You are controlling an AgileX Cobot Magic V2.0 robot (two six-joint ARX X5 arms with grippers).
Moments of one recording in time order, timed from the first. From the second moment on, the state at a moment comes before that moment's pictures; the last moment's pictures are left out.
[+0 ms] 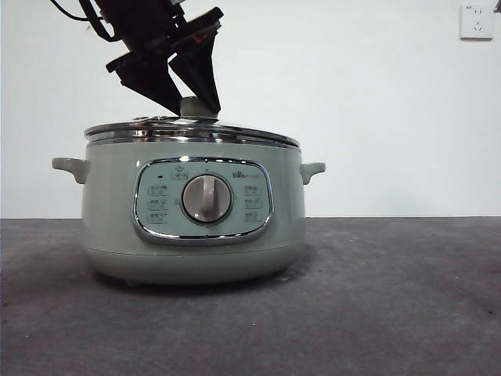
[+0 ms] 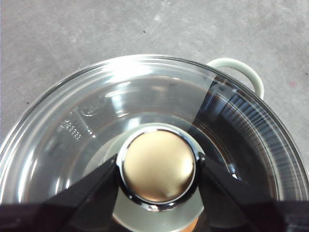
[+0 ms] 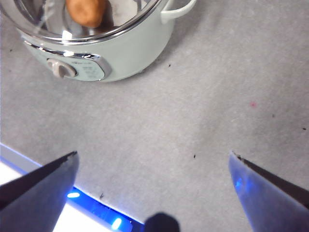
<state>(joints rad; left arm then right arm) -0.49 1.63 1.43 -0.59 0.12 0.07 0.68 1.05 1.28 -1.18 0.08 0.15</state>
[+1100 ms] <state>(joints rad) -0.49 1.58 1.41 -0.64 0.16 0.11 0.68 1.05 1.28 -1.21 0.08 0.15</state>
